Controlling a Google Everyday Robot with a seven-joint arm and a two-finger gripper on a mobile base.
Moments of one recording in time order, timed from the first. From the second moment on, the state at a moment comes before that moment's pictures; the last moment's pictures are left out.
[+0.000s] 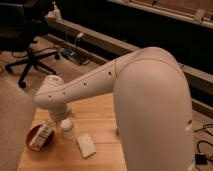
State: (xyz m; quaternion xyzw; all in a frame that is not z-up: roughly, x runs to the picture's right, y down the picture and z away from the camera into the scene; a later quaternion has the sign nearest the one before) arm -0.202 0.166 0.727 -0.28 0.13 0.44 0.85
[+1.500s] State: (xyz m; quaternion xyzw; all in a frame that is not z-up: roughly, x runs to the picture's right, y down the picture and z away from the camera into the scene) arm -0.210 0.183 0.745 -0.27 0.08 0.43 0.86
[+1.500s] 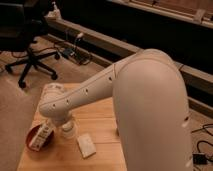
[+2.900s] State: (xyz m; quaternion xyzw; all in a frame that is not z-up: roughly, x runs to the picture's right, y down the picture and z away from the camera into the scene) arm -0.197 0.164 0.748 -0.25 0.12 0.45 0.85
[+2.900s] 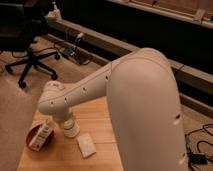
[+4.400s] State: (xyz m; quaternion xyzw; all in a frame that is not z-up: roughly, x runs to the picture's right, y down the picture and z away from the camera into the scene) arm -0.090 0.072 0.648 -0.20 0.11 0.57 0.79
